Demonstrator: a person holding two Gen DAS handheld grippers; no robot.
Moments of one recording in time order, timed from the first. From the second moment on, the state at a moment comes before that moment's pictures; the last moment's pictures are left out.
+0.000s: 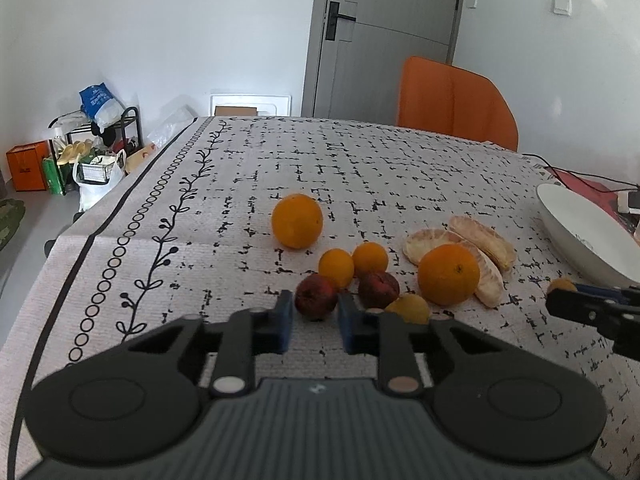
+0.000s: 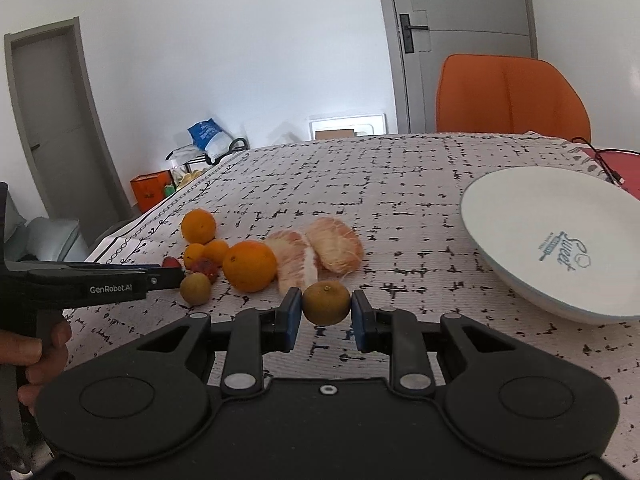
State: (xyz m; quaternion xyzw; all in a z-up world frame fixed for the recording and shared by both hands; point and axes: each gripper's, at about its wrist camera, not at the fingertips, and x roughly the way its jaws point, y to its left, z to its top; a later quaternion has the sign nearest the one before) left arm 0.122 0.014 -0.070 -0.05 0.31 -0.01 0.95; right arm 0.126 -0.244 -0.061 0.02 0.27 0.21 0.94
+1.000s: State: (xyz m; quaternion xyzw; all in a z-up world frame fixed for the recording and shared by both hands) left arm 0.112 -0.049 -0.027 -0.02 0.26 -0.05 0.96; right arm 0.120 -0.316 -0.042 0.07 0.21 0.14 0.96
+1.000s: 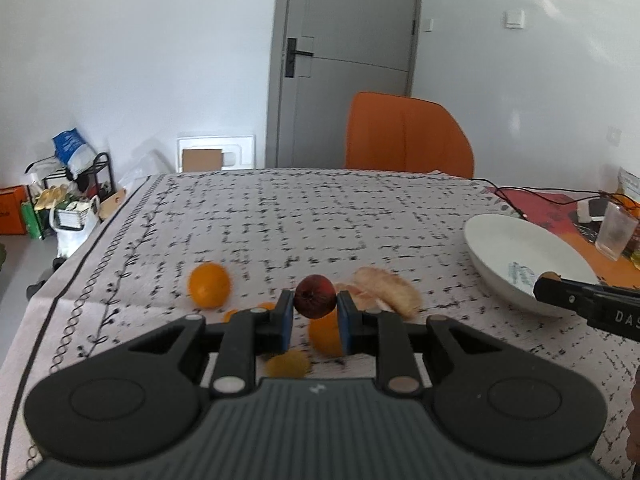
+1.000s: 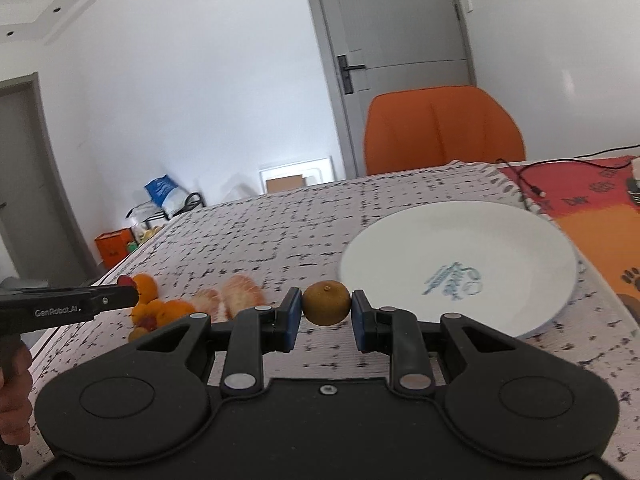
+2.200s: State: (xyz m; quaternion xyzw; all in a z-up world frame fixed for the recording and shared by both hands) left arm 0.154 -0.178 -0.021 0.03 0.25 -0.15 0.96; right arm 0.117 -0.409 -0.043 0.11 0.19 0.08 0.97
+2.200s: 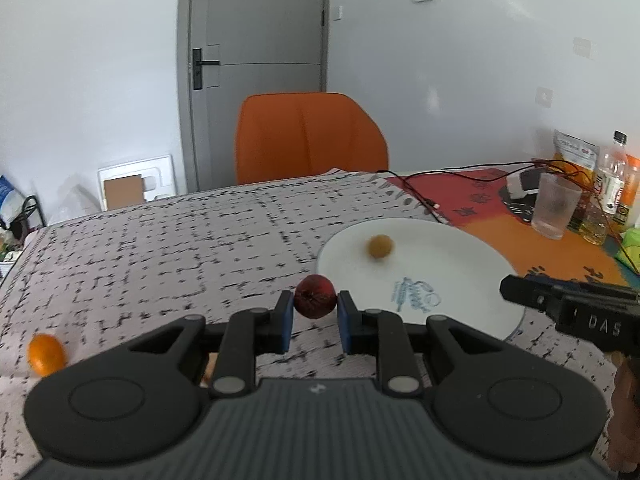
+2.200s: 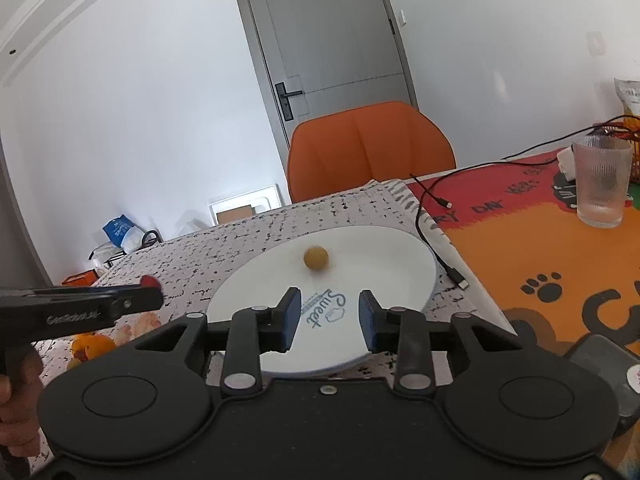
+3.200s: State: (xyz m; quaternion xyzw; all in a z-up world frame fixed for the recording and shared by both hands) left arm 0.151 -0.158 -0.011 0.02 0.24 -0.10 0.97; right arm 0.117 -0.395 -0.048 0.11 0.19 0.10 0.97
